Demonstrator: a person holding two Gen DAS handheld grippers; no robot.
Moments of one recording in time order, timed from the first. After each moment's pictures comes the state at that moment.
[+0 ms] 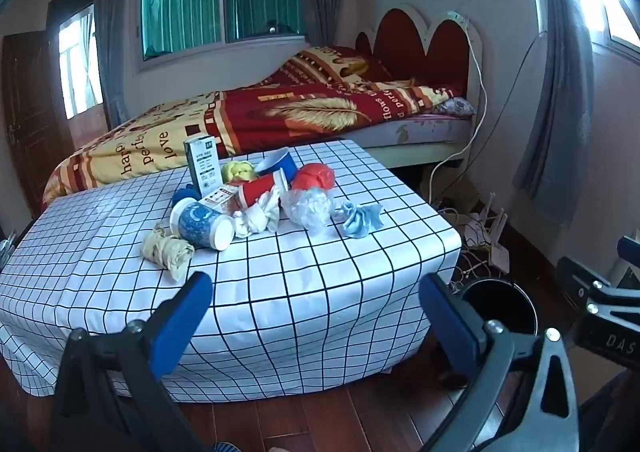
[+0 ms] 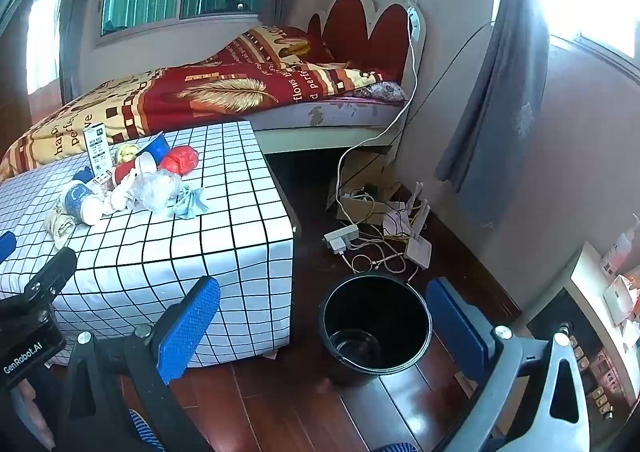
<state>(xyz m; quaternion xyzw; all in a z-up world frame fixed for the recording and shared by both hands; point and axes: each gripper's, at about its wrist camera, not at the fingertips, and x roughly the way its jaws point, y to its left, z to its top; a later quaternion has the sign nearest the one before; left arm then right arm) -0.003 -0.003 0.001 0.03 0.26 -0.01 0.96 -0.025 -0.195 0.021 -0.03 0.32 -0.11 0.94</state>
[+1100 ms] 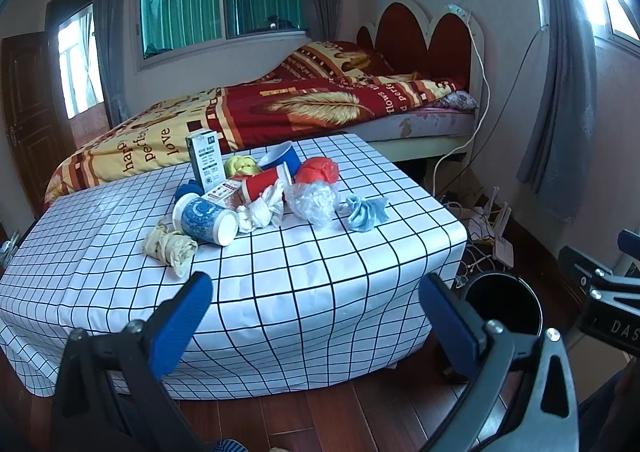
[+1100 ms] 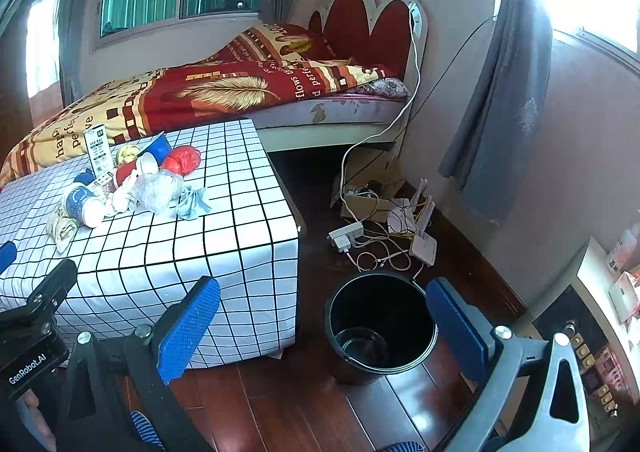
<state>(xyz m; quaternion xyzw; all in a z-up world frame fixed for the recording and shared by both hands) 0.000 0.008 -0.009 0.03 0.28 -0.01 0.96 -0.020 -0.193 0.016 -0.03 0.33 -0.11 0.94</state>
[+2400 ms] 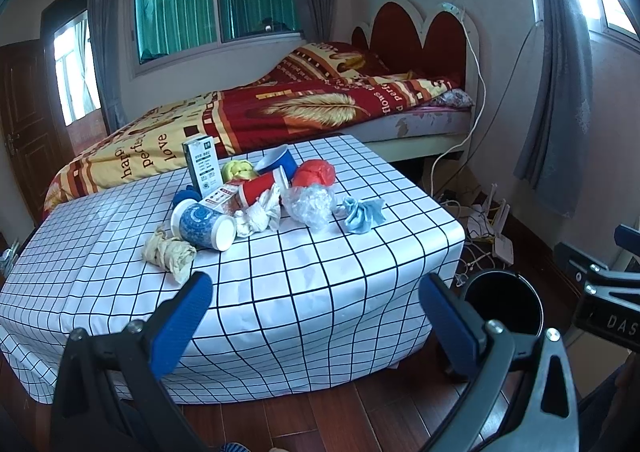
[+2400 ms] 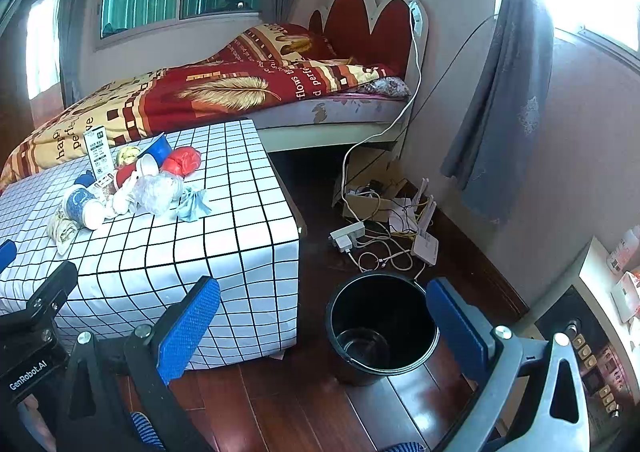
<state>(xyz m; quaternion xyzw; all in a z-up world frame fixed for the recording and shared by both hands) 0.002 0.000 -0.003 0.04 0.28 -0.01 0.96 -0.020 -0.195 0.017 -0.02 0.33 -0.10 0.94</state>
